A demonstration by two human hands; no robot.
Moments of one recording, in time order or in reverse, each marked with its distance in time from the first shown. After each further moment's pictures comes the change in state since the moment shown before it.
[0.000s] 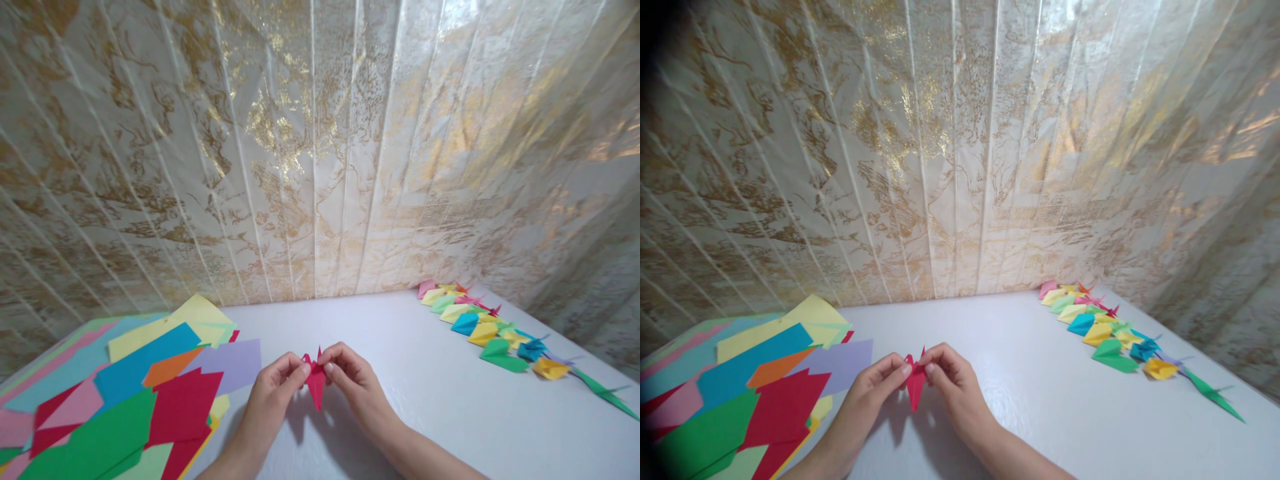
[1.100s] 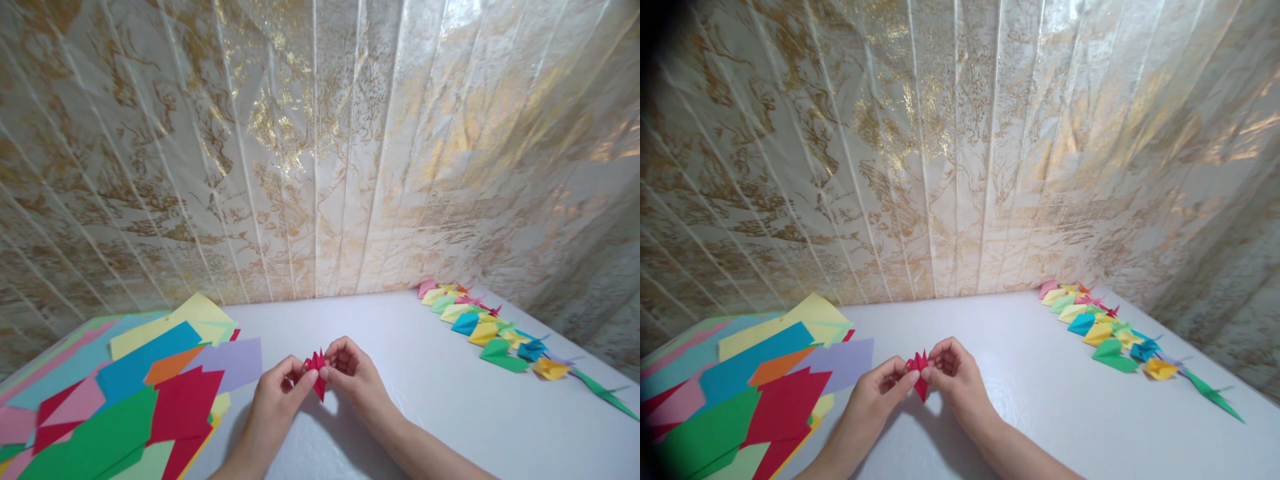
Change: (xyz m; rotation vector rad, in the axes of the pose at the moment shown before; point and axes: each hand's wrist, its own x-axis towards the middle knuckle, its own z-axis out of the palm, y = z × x) left_hand 0.000 -0.010 0.003 0.211 0.007 0.063; right_hand 0.007 0.003 0.000 0.188 0.129 0.141
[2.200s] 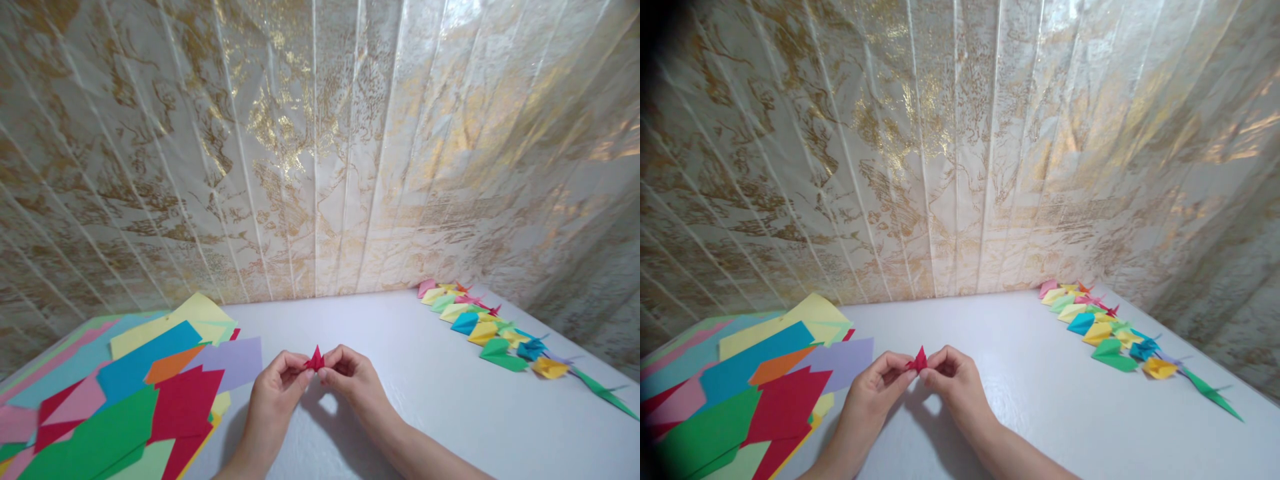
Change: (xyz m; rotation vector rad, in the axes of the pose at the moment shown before) left_hand 0.002 -0.003 0.004 -0.216 0.150 0.043; right_hand -0.005 -0.002 0.004 -0.049 0.024 0.057
